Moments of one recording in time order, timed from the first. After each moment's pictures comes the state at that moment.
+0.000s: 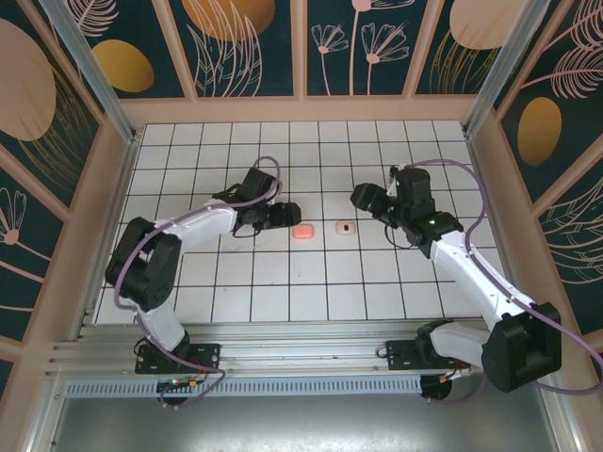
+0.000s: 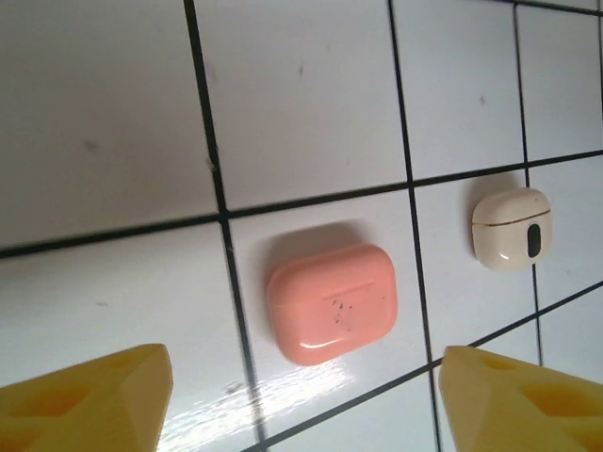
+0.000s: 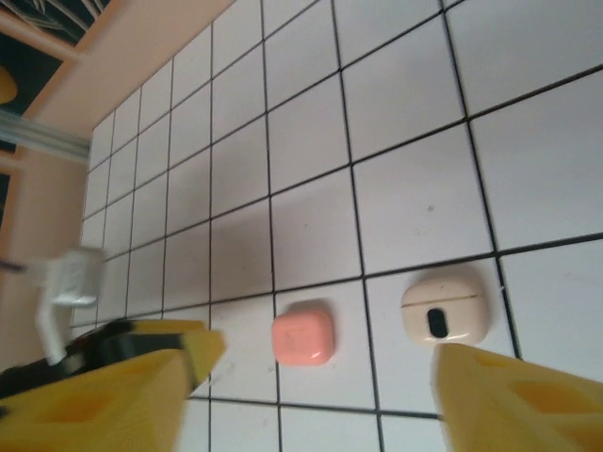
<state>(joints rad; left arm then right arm) -0.54 1.72 1.13 -0.34 0.22 -0.57 0.36 1.16 0.87 -0.32 -0.18 0.72</state>
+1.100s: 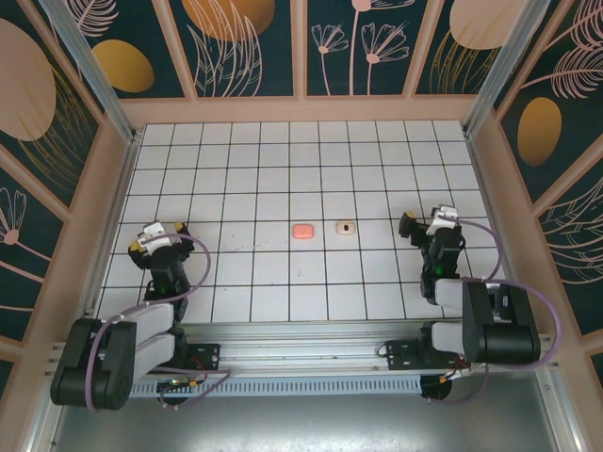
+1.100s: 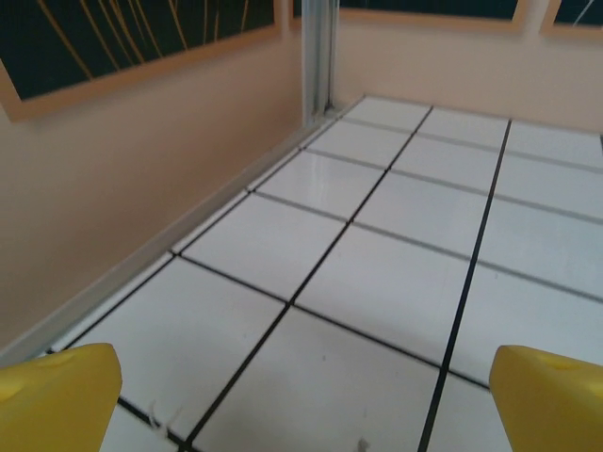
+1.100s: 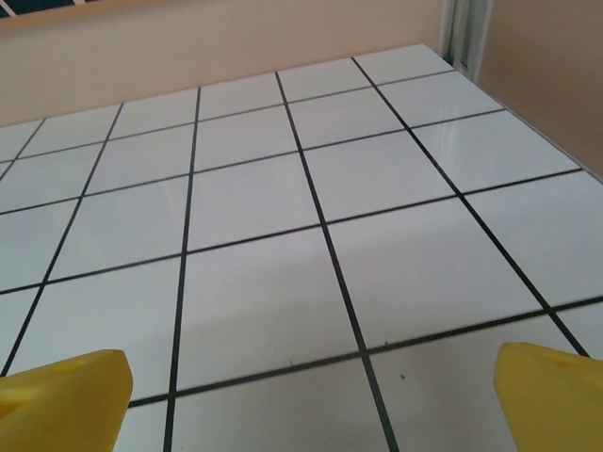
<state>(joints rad) -0.09 1.13 0.04 0.89 -0.57 -0.15 -0.03 1.31 0.16 0.90 0.05 0.13</state>
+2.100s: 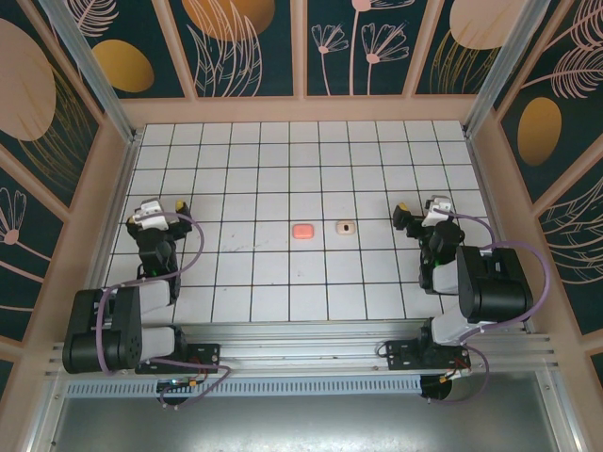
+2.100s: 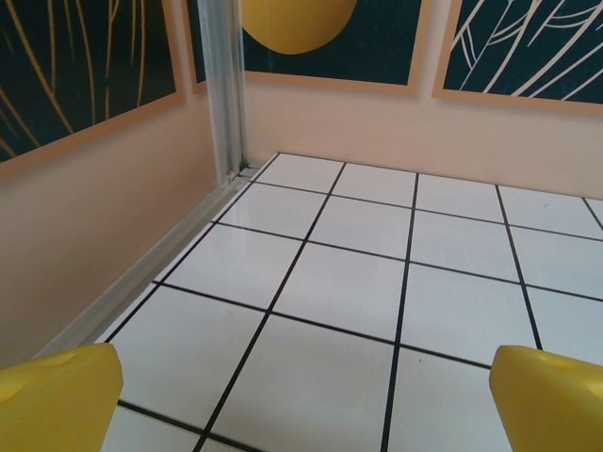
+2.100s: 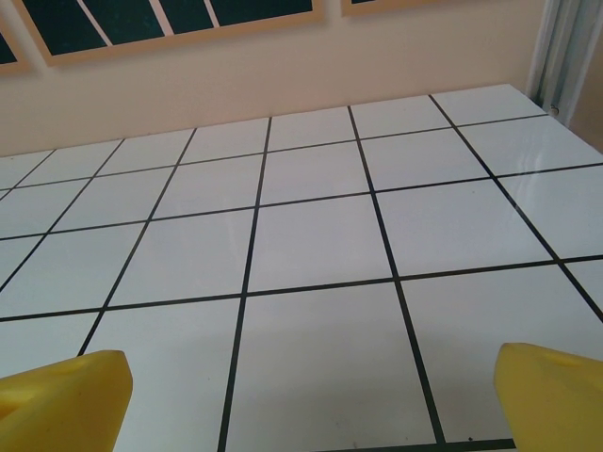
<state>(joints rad) 0.06 1.29 0.18 0.99 -0.23 -0.08 -0.05 1.53 0.22 1.13 -0.11 0.10</state>
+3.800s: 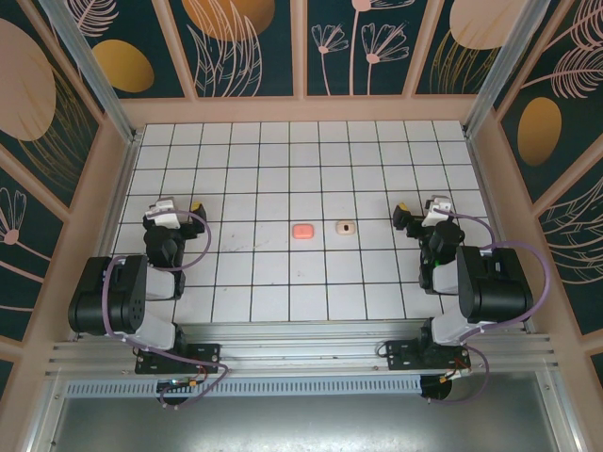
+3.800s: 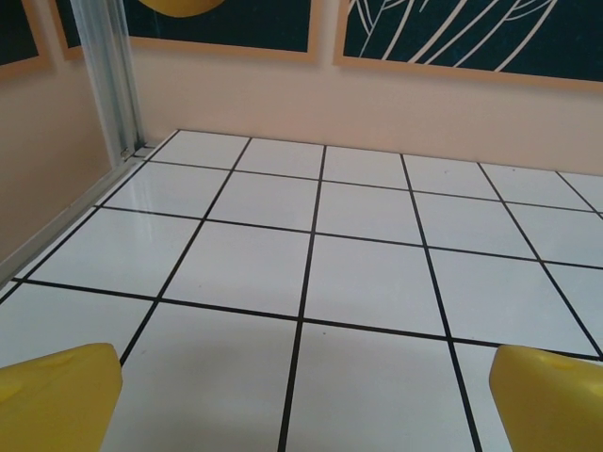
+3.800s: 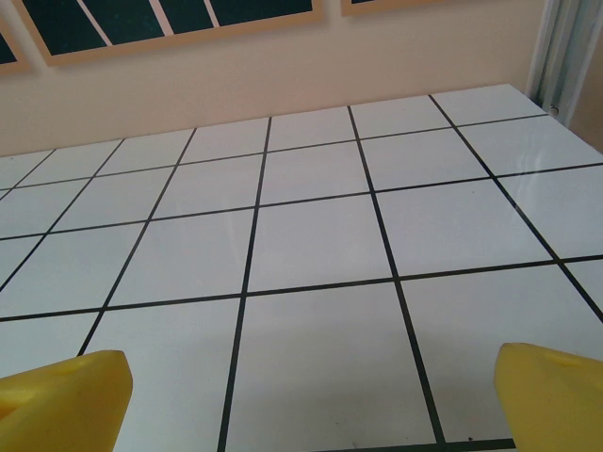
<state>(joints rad) 0.04 1.52 0.21 1.17 -0.04 -0.10 -0.05 1.53 0.22 1.13 -0.11 0.10</state>
